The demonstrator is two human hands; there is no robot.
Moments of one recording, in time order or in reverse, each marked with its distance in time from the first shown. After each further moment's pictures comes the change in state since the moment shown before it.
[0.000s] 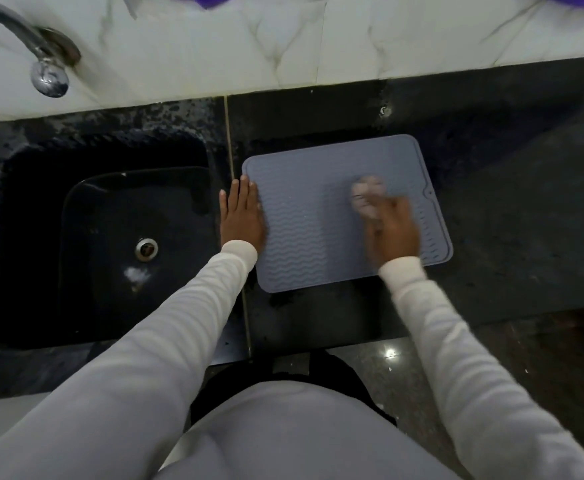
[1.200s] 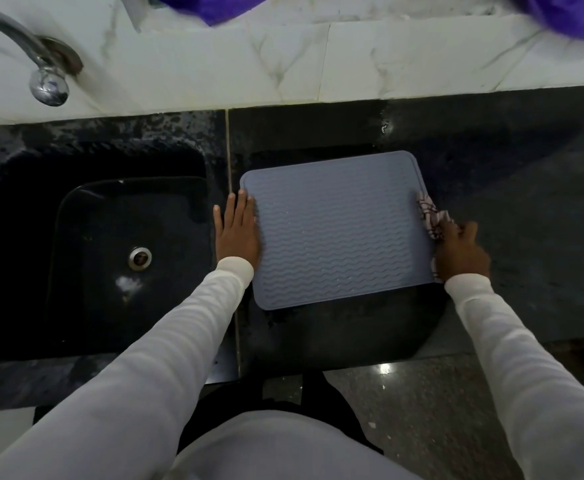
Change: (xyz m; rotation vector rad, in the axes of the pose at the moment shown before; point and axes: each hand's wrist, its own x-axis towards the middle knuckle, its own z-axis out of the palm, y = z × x) left_hand 0.001 0.001 0.006 -0.017 0.039 -0.029; right_hand 0.034 0.123 -0.040 -0.443 -0.183 0.198
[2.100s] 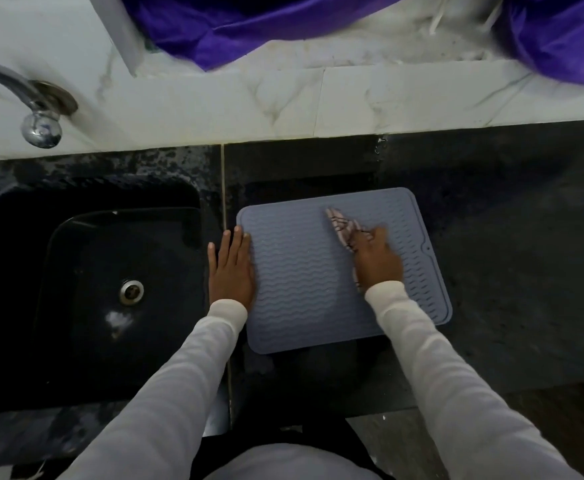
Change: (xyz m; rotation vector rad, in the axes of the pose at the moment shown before) left_hand 0.004 -0.002 0.003 -0.045 0.039 0.026; right_hand 0.030 -0.131 0.021 0.052 -0.036 -0.248
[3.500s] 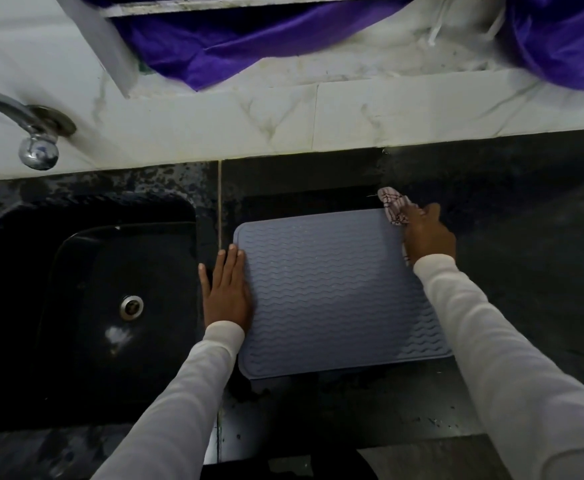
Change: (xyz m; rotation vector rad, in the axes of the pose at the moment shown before) left_hand 0.000 0.012 -0.001 0.011 -0.007 -0.106; right_hand 0.093 0.091 -0.025 0.079 0.064 0.160
